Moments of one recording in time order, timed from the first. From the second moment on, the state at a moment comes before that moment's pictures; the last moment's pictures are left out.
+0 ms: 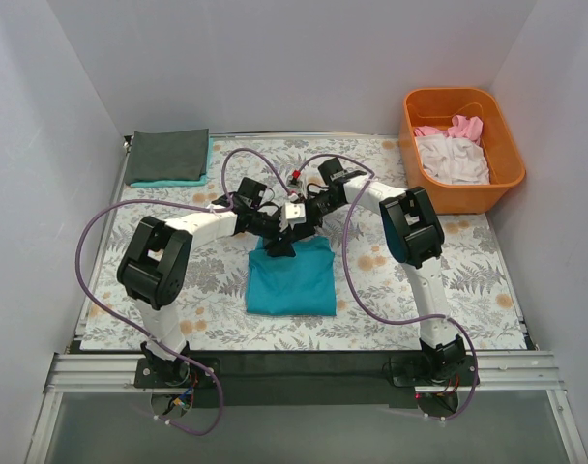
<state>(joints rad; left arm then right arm) -0.47 1.85 1.14 -0.28 0.83 0.75 0.49 2.36 1.75 -0.59 -1.08 -0.41</state>
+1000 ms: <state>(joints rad) -0.49 1.78 1.09 -0.27 0.77 0.77 0.53 2.31 1.69 -0.56 -0.95 -0.45</state>
